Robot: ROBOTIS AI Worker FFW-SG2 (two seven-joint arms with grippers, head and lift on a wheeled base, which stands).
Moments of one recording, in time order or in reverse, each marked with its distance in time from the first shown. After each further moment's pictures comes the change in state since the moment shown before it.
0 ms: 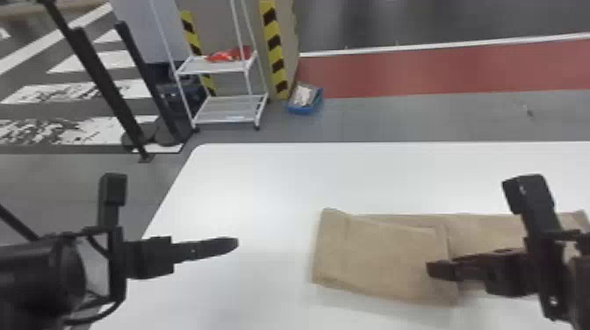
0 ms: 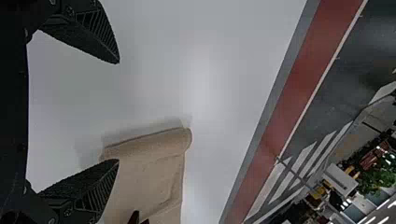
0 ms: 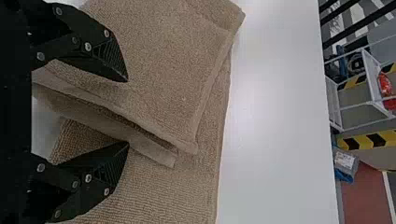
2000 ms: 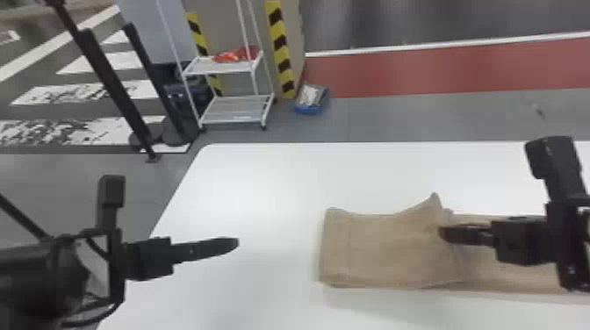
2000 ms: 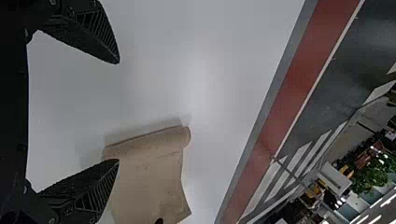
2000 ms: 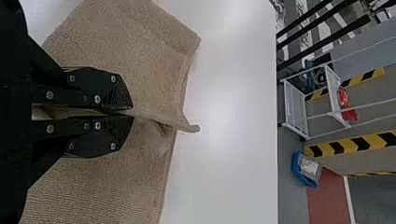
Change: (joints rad) left arm 0.014 0.006 0.034 -0.009 0.016 0.000 -0.021; right arm -0.070 0.000 -0.009 -0.092 -0.028 0.071 0.024
